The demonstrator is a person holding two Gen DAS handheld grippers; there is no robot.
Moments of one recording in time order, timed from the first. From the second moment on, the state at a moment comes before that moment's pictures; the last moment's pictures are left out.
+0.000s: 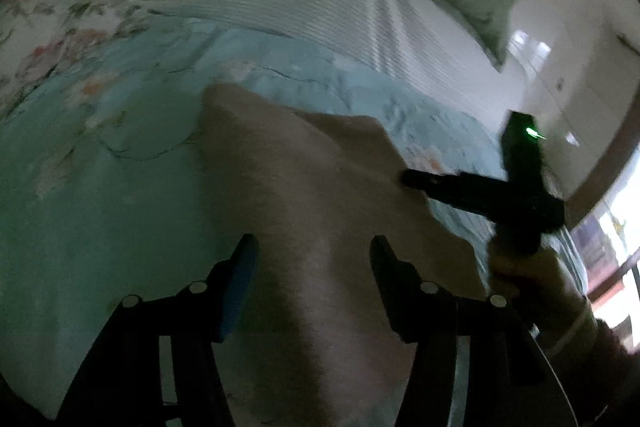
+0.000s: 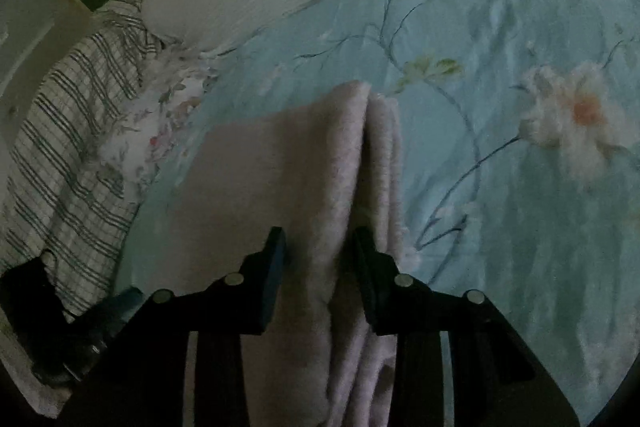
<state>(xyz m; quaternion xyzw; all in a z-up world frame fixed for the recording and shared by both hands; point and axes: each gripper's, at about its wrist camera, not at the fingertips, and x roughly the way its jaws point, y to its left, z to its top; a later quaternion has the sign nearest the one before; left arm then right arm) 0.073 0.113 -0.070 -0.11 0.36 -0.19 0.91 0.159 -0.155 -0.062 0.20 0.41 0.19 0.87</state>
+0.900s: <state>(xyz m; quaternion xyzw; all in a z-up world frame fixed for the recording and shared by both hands) 0.027 0.114 -0.091 -0.07 0.39 -0.18 0.90 0.012 -0.182 -0.050 0.19 0.38 0.25 0.87</state>
